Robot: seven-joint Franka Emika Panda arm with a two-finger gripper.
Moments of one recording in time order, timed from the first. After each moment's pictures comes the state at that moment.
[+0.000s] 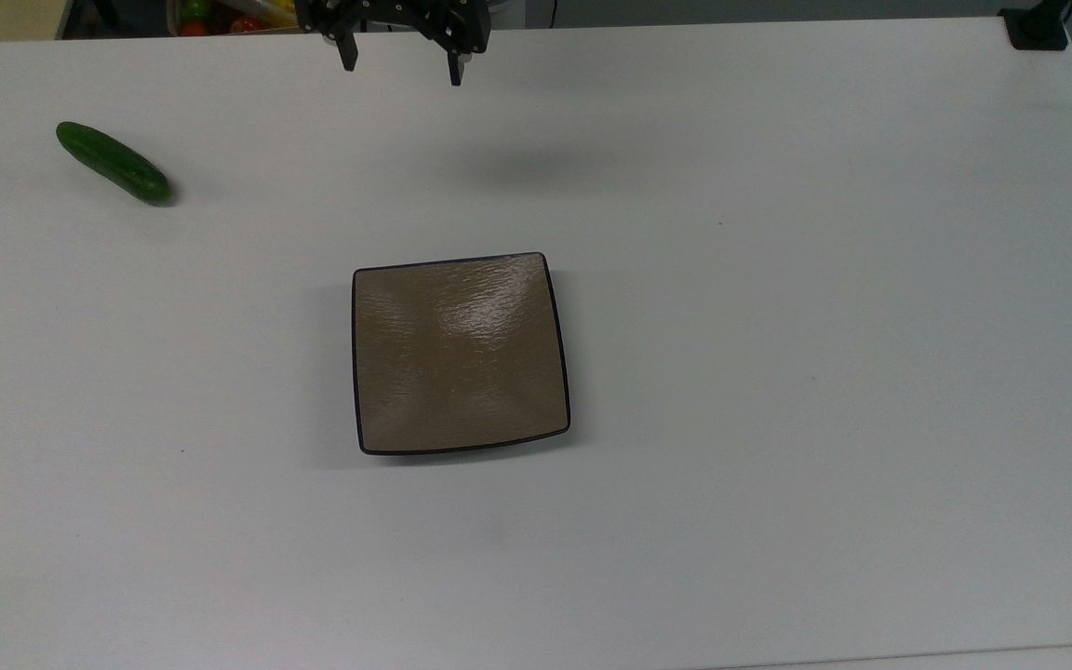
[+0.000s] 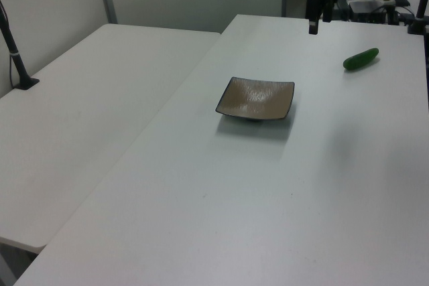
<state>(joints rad) 0.04 0.03 0.00 -1.67 0.01 1.70 0.14</state>
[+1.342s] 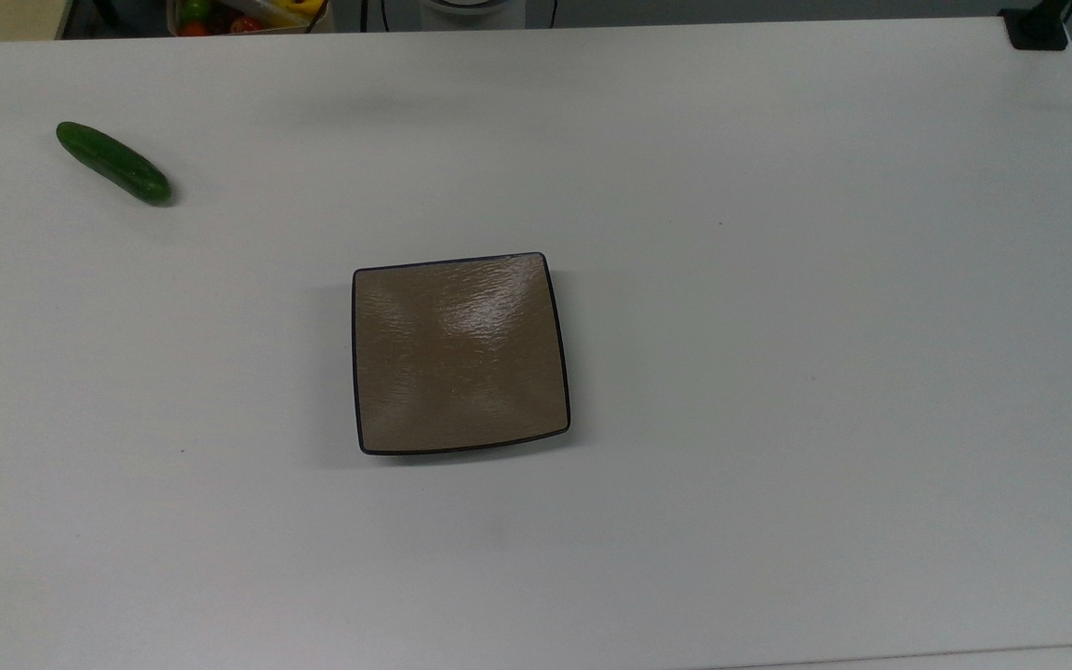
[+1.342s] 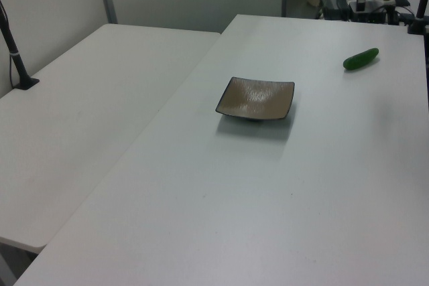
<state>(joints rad) -0.13 -0.12 -0.05 -1.79 -0.09 1.64 -0.50</state>
